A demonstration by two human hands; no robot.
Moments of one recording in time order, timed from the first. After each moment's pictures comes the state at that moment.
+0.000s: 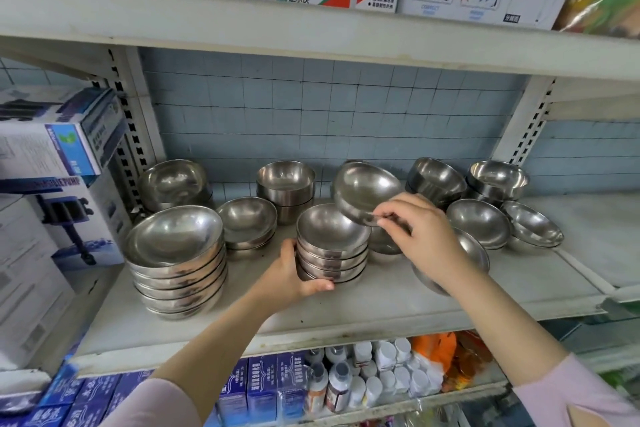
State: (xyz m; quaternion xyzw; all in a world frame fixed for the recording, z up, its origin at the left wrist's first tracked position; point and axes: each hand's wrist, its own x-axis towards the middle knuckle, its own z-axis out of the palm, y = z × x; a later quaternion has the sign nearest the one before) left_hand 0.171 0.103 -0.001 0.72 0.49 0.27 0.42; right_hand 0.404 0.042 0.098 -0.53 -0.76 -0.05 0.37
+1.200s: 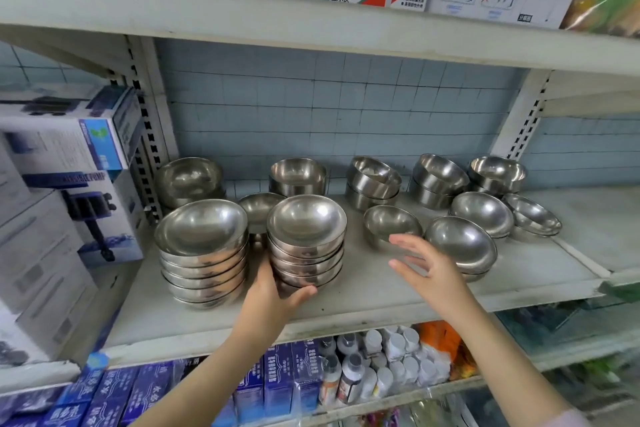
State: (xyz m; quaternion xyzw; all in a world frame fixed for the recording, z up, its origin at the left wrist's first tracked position) left_hand 0.115 0.048 -0.008 0.66 0.56 0.34 0.37; right_hand 0.386 -0.001 0.027 -0.61 -0.63 0.20 0.43
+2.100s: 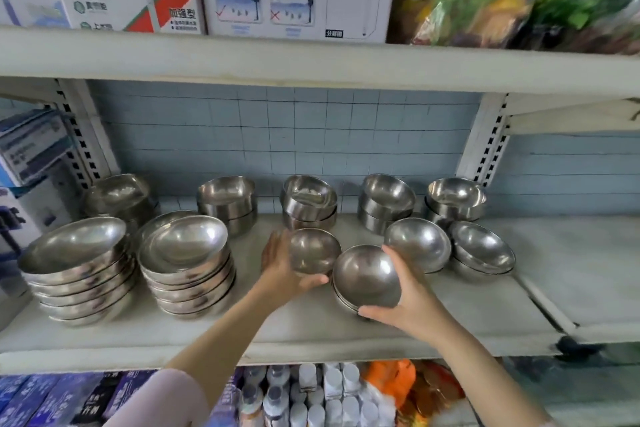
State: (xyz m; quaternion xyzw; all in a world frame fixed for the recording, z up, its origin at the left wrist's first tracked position) left_hand 0.331 0.124 -0.021 0.69 0.59 0.30 0.29; right_hand 0.574 0.022 0.017 -0.62 -0.68 0.25 0.31
